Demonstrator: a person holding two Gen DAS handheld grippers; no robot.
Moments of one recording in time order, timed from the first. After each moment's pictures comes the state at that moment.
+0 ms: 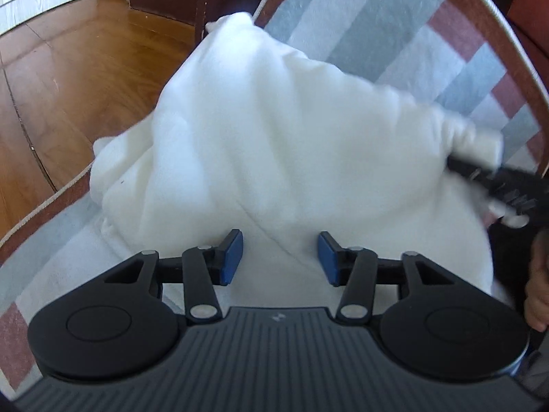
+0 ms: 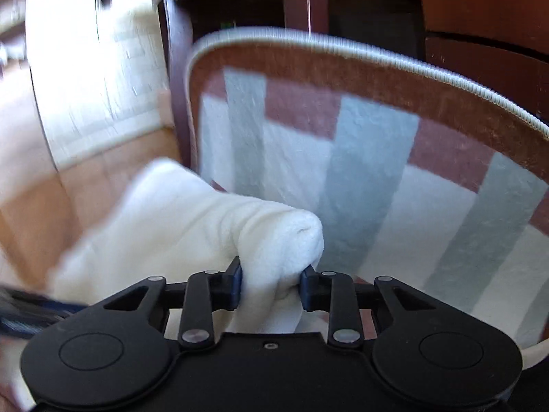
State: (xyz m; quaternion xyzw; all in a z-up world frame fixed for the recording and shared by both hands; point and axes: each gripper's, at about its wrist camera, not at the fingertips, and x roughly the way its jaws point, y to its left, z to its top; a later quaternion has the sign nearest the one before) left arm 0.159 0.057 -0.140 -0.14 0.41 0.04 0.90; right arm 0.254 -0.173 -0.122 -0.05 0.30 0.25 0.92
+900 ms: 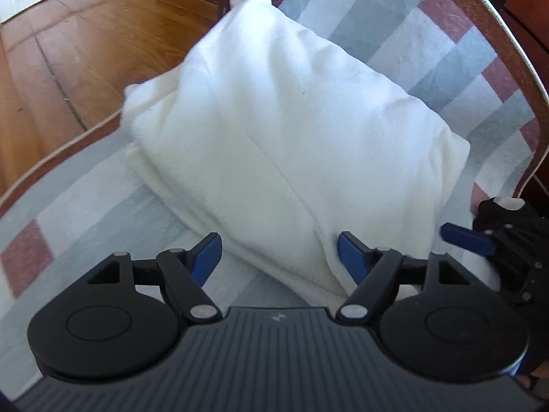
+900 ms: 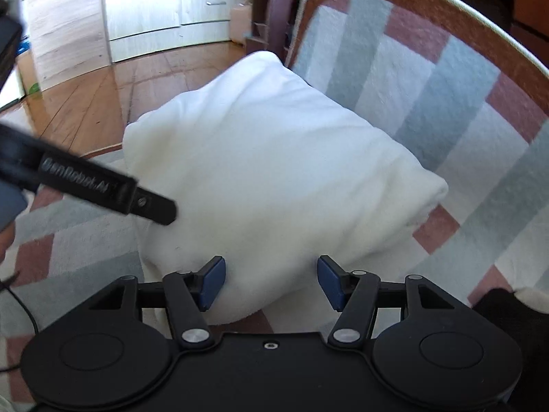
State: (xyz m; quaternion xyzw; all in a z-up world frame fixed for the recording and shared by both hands) left arm 0.109 0.026 -0.114 -0.16 0.45 0.08 0.88; right arm 0.164 -0.168 -0.130 -0.14 0.37 0.34 0.85
